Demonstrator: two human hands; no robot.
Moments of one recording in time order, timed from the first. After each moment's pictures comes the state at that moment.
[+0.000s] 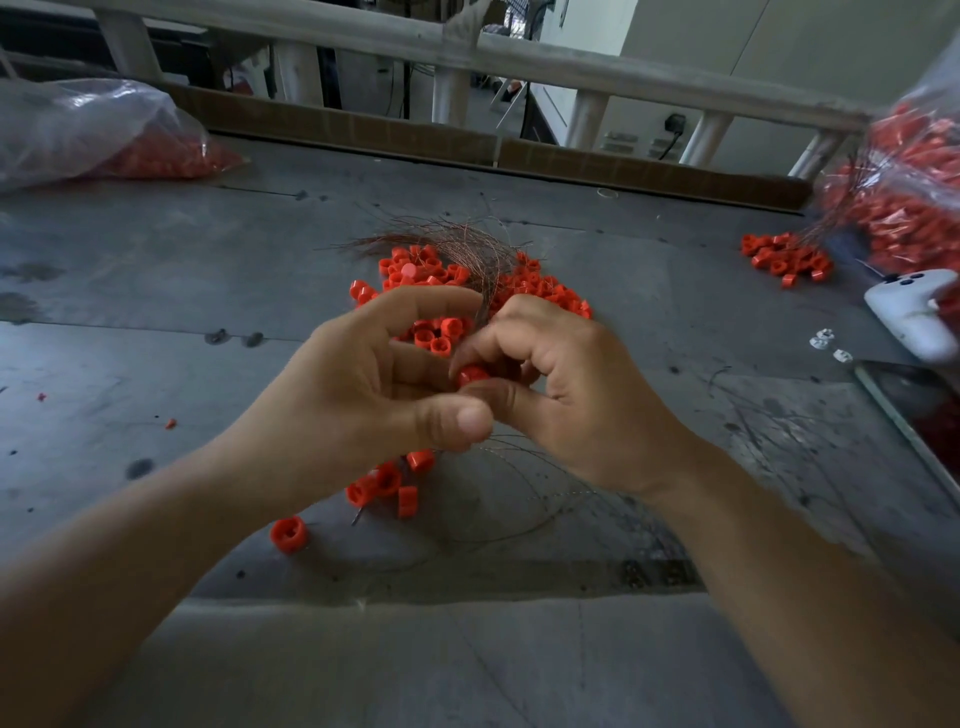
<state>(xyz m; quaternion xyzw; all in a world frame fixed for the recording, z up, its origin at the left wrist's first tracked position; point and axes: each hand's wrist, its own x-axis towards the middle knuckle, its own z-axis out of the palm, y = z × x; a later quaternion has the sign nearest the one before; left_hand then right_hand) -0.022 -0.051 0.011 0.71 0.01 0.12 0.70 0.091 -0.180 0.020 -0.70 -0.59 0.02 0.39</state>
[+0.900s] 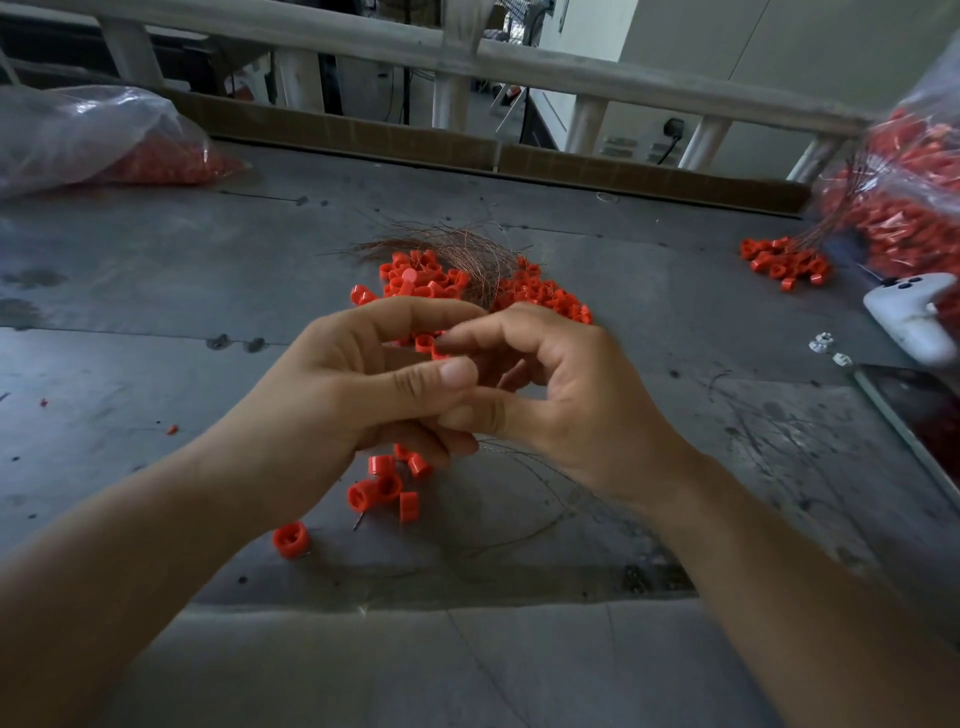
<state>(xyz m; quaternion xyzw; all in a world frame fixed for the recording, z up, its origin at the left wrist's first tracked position) -0.024 -0.048 0.017 0.64 0.01 0.09 0.76 0.082 -0.181 0.023 -0.68 -0.55 0.11 0.48</state>
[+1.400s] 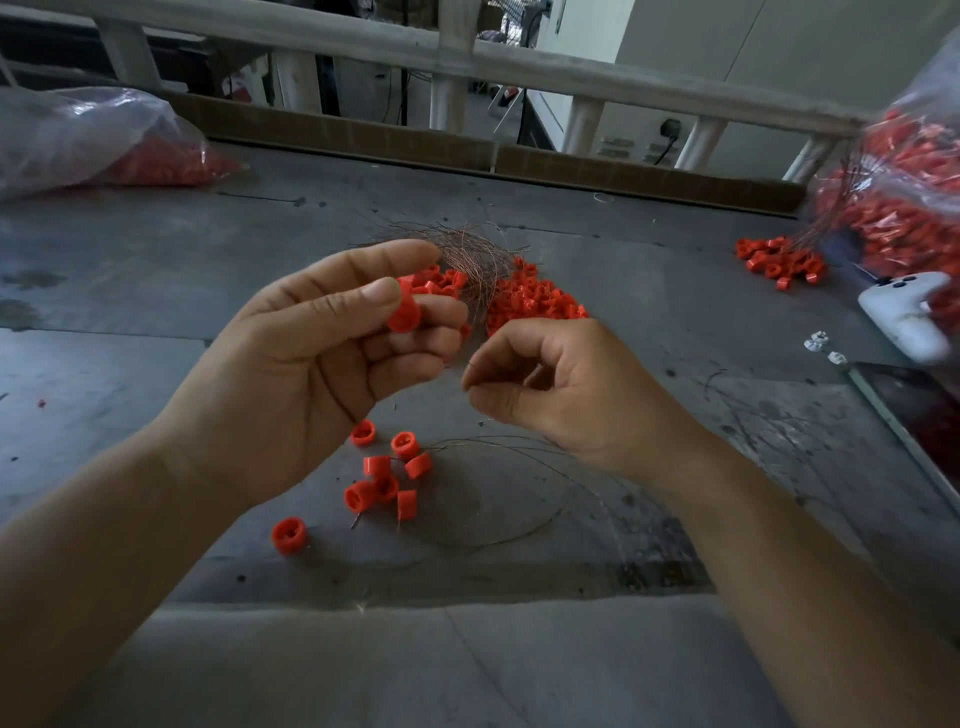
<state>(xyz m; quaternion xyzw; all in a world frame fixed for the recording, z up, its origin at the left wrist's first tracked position) -0.019 -0.037 0.022 0.51 0.00 0.16 0.84 0.093 -0.185 0.026 -0.72 -0.51 0.17 0.43</state>
